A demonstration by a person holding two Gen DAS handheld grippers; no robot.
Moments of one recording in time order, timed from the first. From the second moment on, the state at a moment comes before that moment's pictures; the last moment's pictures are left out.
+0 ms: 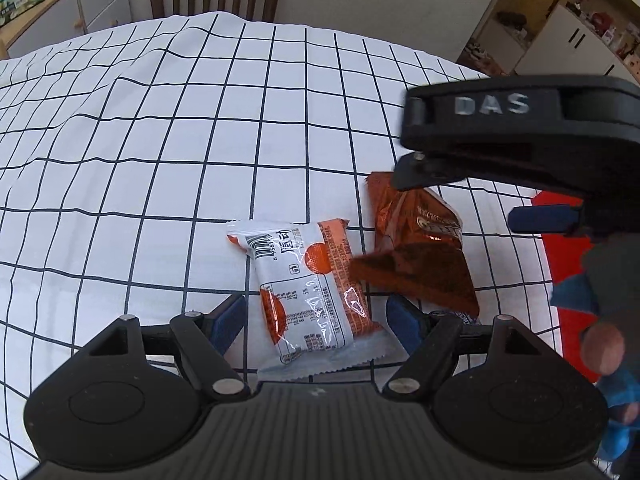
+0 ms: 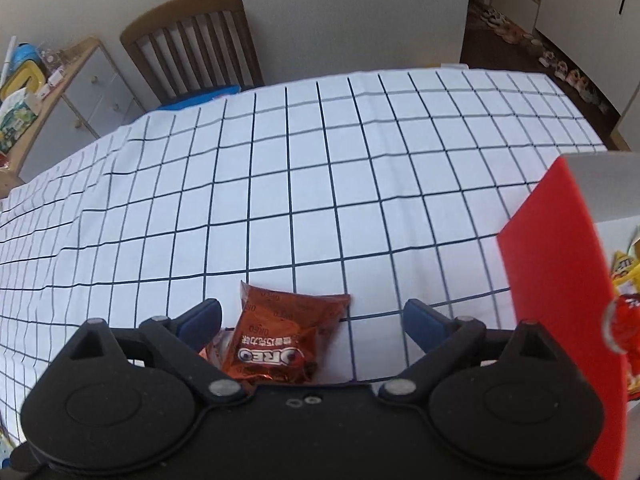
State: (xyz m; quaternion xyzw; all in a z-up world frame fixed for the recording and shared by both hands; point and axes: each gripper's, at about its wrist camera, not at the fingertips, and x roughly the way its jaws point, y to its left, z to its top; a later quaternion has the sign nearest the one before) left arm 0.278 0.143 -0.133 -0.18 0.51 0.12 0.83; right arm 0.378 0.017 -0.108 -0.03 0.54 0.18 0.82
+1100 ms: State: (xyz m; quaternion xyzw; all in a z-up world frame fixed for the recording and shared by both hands) left arm 0.284 0.156 -0.136 -0.22 0.52 0.11 0.82; right arm 0.379 0.010 -0.109 0.00 0.55 0.17 0.81
